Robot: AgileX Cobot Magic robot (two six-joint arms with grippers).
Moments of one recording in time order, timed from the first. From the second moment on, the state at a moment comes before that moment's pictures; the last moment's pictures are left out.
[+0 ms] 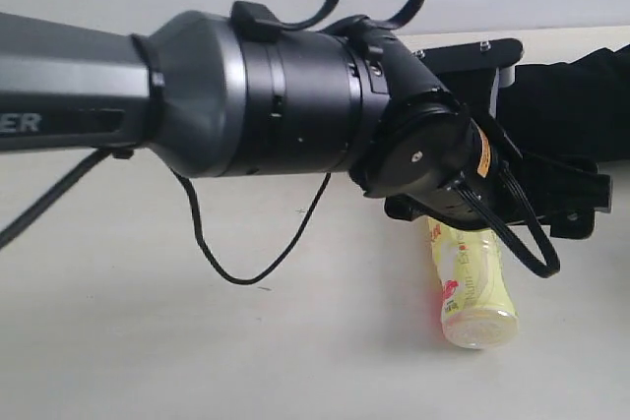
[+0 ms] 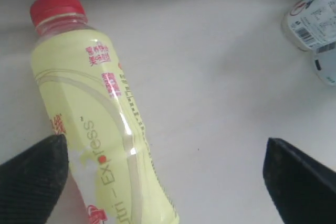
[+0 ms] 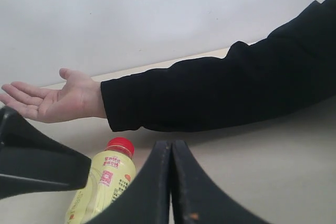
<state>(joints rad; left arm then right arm) -1.12 2.01 -1.48 0.08 0.42 -0.78 0.05 0.01 0.00 0.13 0.29 0.08</state>
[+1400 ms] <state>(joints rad) -1.06 2.24 -1.53 0.07 0.42 -0.81 0.05 0.01 0.00 0.13 0.29 0.08</state>
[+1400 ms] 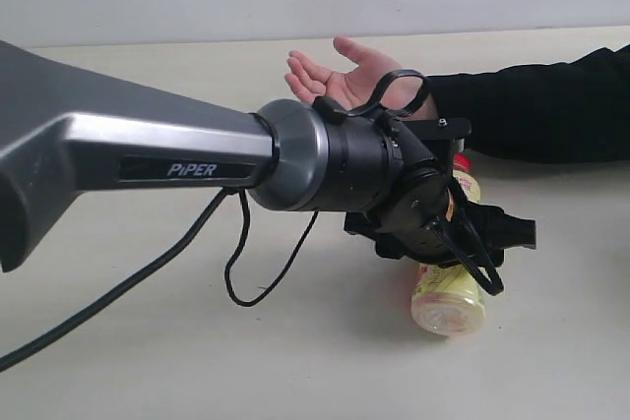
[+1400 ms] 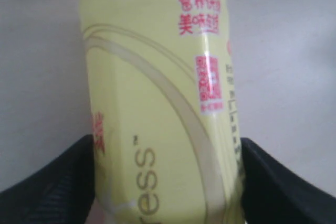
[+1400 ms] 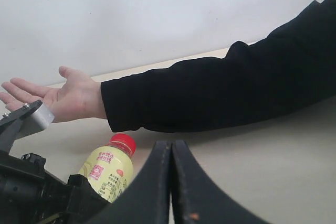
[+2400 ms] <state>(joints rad) -0.80 1.93 -1.62 0.01 0.61 -0.69 0.05 0.01 0.00 0.13 0.29 0.08</state>
